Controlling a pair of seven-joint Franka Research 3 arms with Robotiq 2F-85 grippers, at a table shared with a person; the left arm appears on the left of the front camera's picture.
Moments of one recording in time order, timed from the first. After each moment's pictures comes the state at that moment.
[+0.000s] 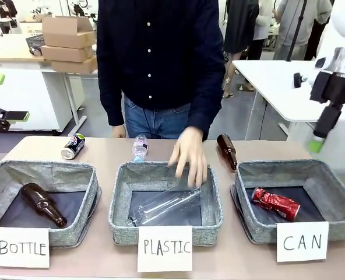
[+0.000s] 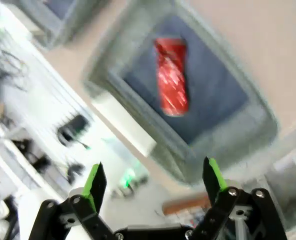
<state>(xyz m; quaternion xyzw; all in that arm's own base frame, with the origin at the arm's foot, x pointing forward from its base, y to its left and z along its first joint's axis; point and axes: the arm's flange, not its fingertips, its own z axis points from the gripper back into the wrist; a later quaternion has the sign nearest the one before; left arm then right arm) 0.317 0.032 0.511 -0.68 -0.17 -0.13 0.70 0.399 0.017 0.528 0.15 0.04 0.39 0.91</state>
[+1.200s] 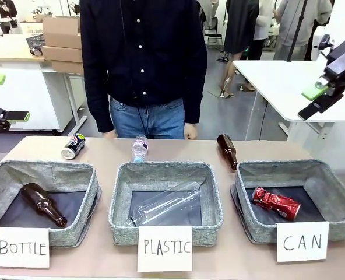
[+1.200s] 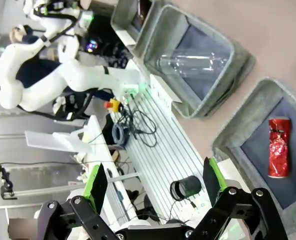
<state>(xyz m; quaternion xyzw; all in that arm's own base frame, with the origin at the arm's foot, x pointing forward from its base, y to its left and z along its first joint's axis) 0.317 0.032 0.511 -0.68 -0.17 -0.13 0.70 0.397 -0.008 0.570 0.46 -0.01 0.29 0.84</state>
